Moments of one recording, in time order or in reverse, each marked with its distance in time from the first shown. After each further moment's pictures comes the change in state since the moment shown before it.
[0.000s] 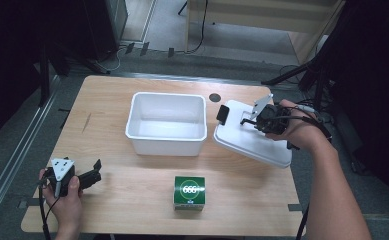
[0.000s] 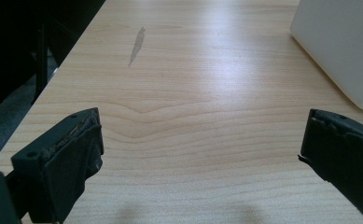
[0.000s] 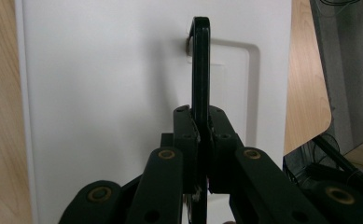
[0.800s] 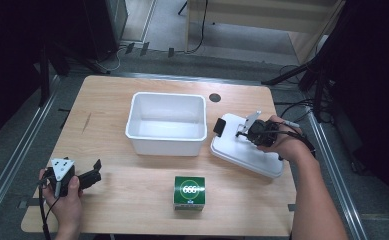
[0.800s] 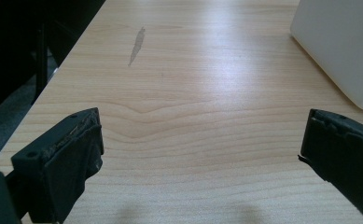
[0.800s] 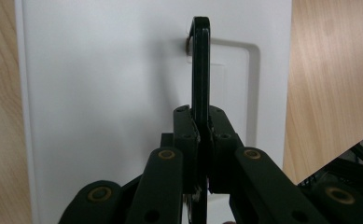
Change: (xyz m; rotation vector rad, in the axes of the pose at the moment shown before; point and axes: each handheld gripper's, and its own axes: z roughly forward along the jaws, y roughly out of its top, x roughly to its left) left arm 0.000 0.000 0.000 0.001 0.000 0.001; right arm 0.025 -0.013 0.060 0.044 0.019 0.032
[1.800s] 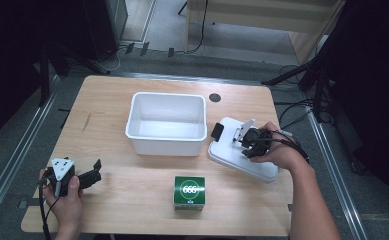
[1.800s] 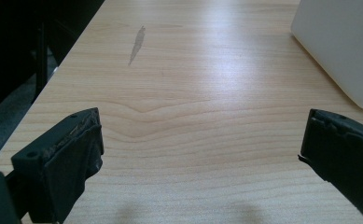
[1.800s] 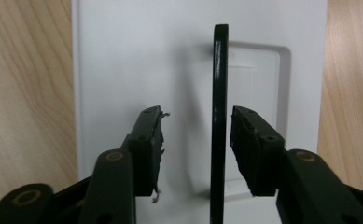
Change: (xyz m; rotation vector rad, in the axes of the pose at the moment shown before) left arm 0.000 0.000 0.000 0.002 0.000 0.001; right arm 0.022 0.000 0.017 0.006 0.064 0.029
